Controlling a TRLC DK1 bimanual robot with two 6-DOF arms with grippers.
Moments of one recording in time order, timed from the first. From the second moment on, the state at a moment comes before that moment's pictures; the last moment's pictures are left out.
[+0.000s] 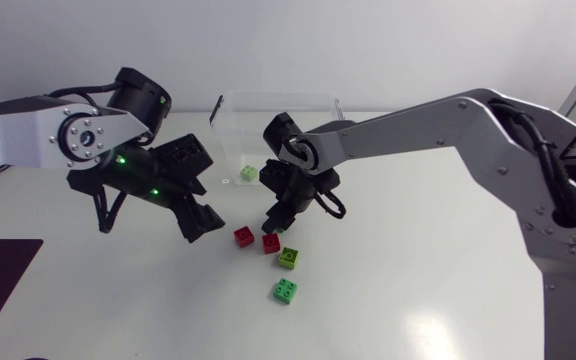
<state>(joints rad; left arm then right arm) -0.37 1.57 1.06 -0.57 0.21 0.63 0.62 2.19 1.55 -0.57 -0.04 -0.29</state>
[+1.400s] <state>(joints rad) -0.45 1.99 1.11 -0.32 0.18 0.63 0.44 1.81 1.64 -0.54 -0.04 -0.19</state>
